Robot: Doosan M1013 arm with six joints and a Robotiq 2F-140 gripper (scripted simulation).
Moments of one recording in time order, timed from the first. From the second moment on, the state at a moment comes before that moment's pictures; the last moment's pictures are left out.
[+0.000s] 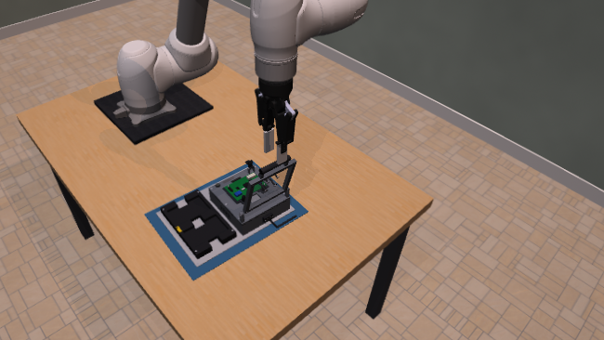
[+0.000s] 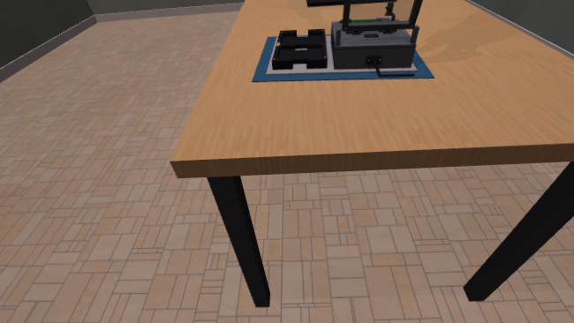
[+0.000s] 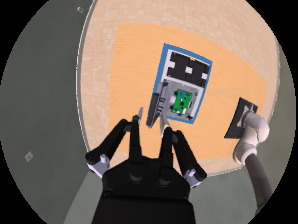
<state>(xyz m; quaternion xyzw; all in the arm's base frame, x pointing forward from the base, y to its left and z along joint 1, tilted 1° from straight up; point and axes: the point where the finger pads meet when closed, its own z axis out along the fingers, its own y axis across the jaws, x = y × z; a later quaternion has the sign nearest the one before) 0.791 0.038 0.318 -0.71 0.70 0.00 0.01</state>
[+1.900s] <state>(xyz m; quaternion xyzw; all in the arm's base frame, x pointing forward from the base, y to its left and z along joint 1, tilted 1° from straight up) 0.792 0.038 0.279 -0.71 0.70 0.00 0.01</state>
